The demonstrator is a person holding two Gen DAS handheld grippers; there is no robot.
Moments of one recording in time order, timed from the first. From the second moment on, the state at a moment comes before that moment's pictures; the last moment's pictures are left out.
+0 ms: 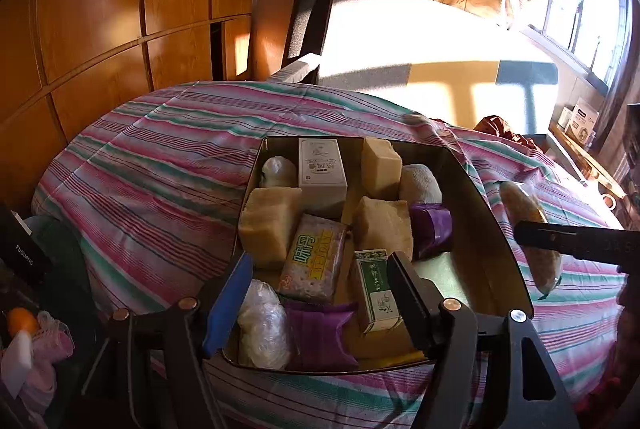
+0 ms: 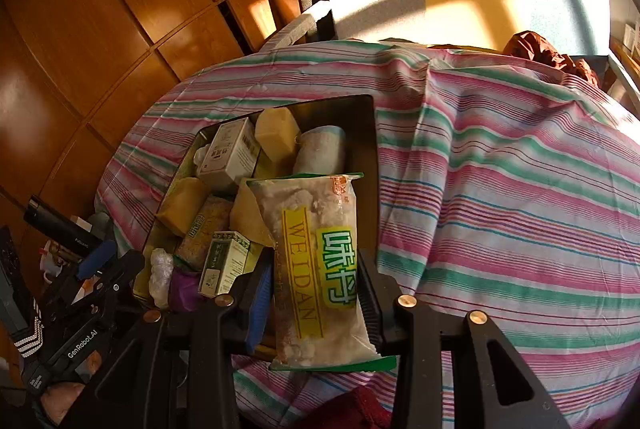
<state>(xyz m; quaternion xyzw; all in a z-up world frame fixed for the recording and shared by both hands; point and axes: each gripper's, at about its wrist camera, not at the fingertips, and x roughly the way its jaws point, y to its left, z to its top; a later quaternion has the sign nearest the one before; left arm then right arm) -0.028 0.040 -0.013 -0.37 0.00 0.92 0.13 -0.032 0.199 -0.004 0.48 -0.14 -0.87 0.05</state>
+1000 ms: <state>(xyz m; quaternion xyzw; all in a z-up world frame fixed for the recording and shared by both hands) -0.017 0.017 -0.005 -0.36 -0.01 0.93 0.07 -0.014 0.146 -0.039 0.46 -0.09 -0.88 0.01</state>
